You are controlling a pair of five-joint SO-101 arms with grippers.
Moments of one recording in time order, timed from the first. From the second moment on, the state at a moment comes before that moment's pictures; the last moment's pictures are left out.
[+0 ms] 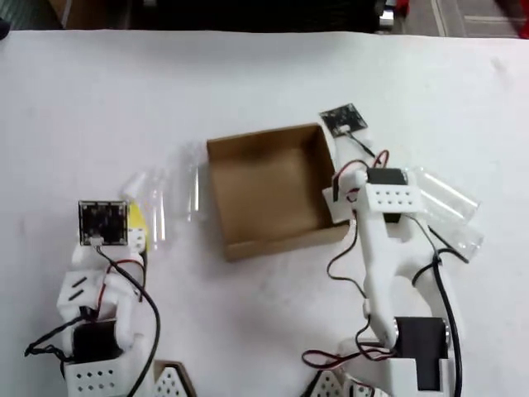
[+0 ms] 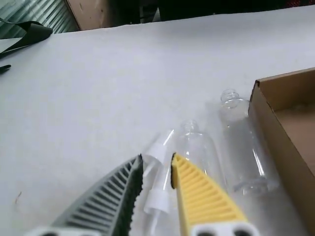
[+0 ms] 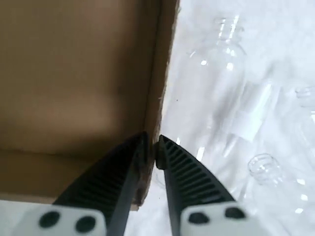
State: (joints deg) left arm -13.1 -103.3 92.0 47.7 -6.5; right arm -3.3 -9.9 33.3 55.1 21.8
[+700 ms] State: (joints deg) left arm -13.1 -103.3 92.0 47.7 -6.5; right arm -3.9 -22.5 42.7 66.6 17.9
